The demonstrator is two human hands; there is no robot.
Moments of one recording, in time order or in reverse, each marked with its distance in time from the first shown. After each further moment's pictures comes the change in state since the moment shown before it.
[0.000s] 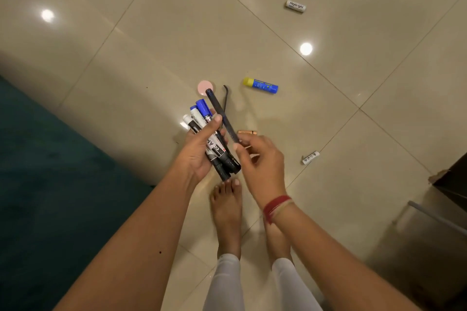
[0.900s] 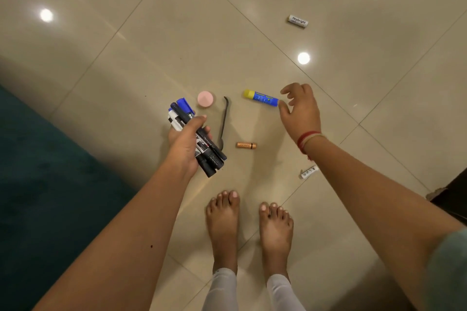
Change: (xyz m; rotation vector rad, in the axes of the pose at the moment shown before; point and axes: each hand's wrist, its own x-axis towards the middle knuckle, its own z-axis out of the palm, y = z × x) left_hand 0.026 0.025 0.003 0.041 0.381 0.089; right_hand 0.148 0.044 -0.046 -0.475 0.018 -0.130
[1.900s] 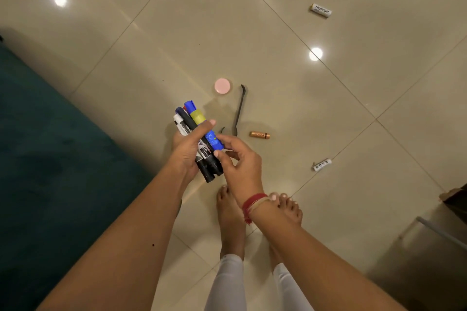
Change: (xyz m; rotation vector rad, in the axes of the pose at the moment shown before) left_hand -0.014 -0.007 -0.050 0.057 -0.108 0.057; right_hand -0.149 -0.109 0.067 0.664 -0.224 0.181
